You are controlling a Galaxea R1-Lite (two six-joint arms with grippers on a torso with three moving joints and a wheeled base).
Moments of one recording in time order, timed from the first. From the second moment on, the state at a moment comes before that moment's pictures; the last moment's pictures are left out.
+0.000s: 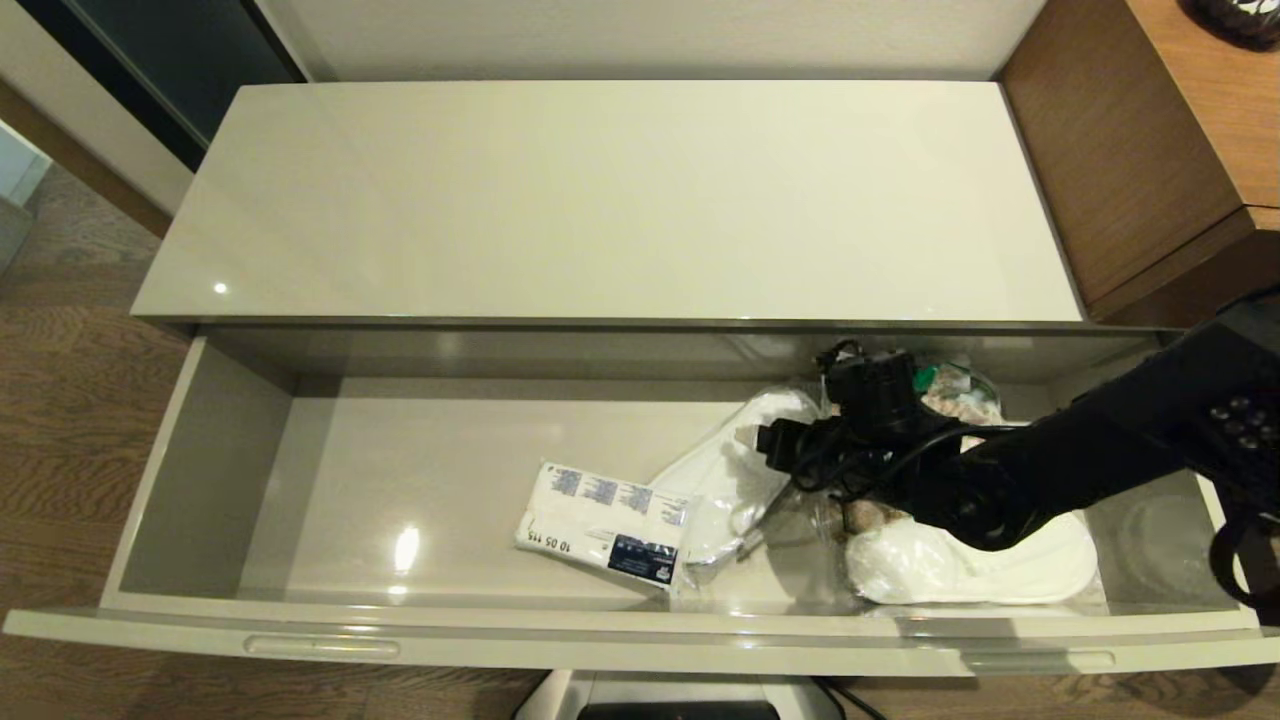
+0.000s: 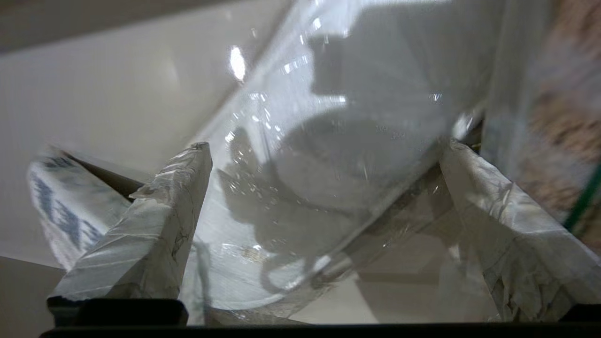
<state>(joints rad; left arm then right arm) 0.00 0.00 0.00 -0.05 -0.02 0.21 0.46 2.14 -1.05 -0.53 -0.13 0.49</state>
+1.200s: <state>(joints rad) 0.00 0.00 0.00 -0.05 -0.02 0.21 0.58 2.20 -1.03 -0.58 -0.23 0.49</state>
